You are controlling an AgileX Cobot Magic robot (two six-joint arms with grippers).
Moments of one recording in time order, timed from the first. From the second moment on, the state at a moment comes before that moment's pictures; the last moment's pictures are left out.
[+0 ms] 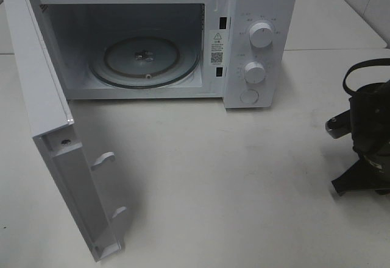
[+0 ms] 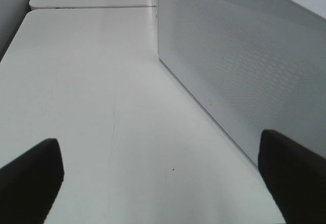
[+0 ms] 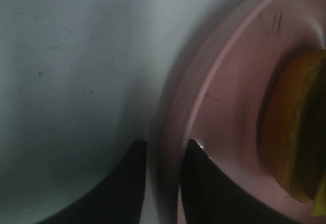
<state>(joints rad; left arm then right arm) 0.11 0.00 -0.50 -0.21 1.05 0.16 0.34 1.86 -0.65 -1.05 0.69 1.14</state>
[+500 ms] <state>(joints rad) 0.11 0.00 -0.50 -0.21 1.05 0.16 0.34 1.68 -0.65 -0.91 0.63 0.92</state>
